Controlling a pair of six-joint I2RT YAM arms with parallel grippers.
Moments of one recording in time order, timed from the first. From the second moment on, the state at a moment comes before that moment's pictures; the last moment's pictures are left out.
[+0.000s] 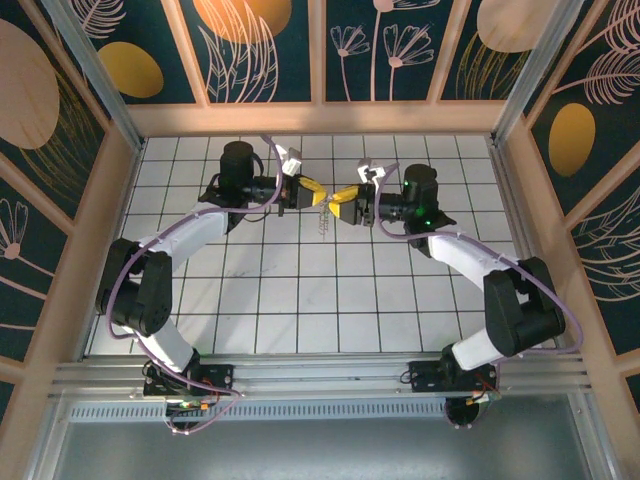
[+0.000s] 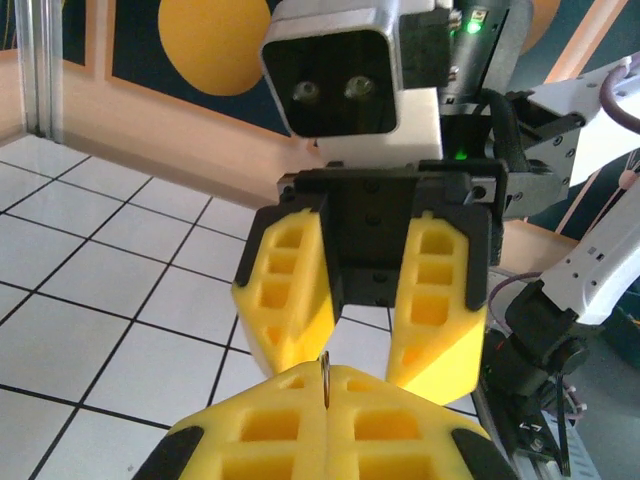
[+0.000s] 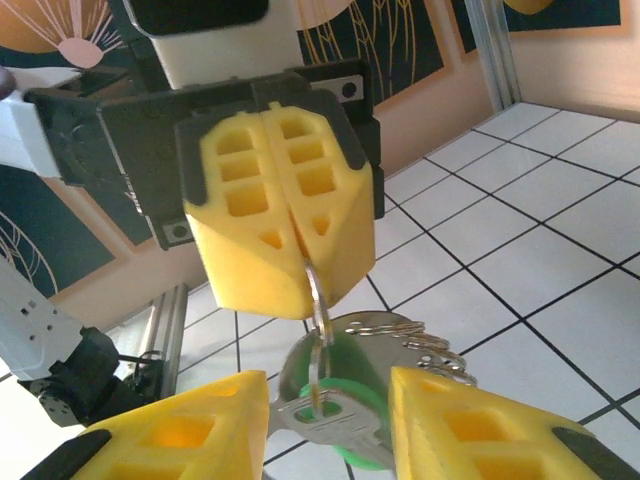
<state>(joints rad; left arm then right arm) -0.40 1.68 1.16 0.29 1.17 -0.13 0.40 1.50 0.88 0.46 -1.00 0.29</state>
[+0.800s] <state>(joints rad) -0.41 1.65 0.98 0.58 0.96 -0.39 0.55 1.49 0.89 0.35 -0.58 0.20</state>
